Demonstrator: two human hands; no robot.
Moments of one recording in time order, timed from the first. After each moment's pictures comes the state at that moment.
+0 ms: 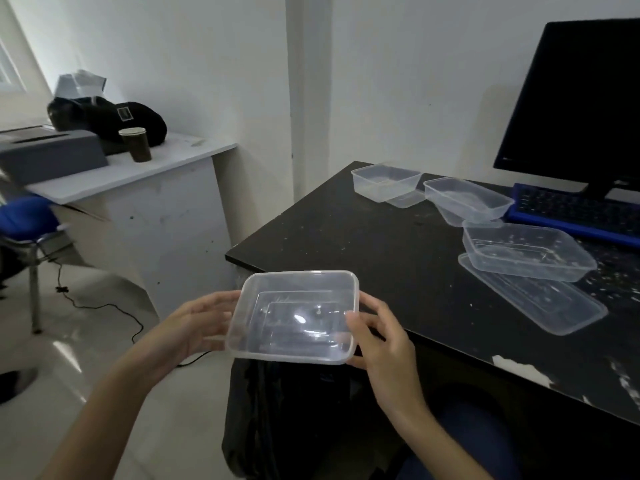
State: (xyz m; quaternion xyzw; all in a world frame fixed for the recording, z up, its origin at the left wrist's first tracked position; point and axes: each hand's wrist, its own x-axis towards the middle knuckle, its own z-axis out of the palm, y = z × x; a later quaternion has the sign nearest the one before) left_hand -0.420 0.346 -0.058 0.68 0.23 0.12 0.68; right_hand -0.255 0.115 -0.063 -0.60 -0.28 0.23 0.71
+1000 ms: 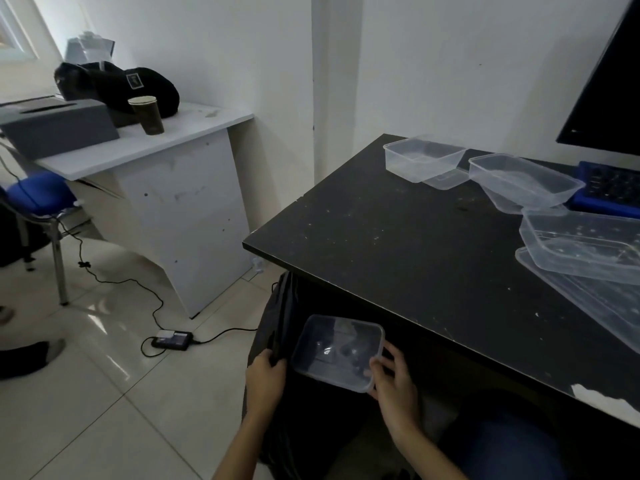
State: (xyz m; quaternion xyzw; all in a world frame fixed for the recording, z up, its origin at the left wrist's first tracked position) left_hand -0.349 0.309 -0.217 0.66 0.56 0.20 0.45; right_hand -0.221 0.157 -0.211 -0.71 -0.10 0.30 0.63
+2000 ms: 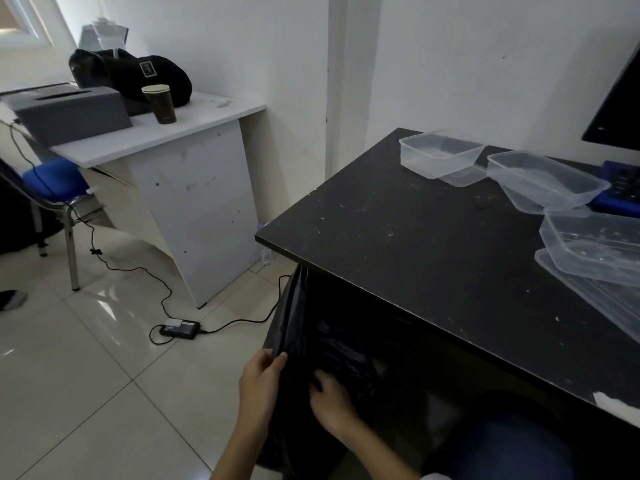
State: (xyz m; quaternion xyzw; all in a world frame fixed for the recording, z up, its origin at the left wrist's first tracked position) left_hand -0.381 0.287 -0.182 0.56 0.52 0.28 0.58; right_hand -0.281 0.227 -0.242 -0.78 -0.28 0.44 0.35
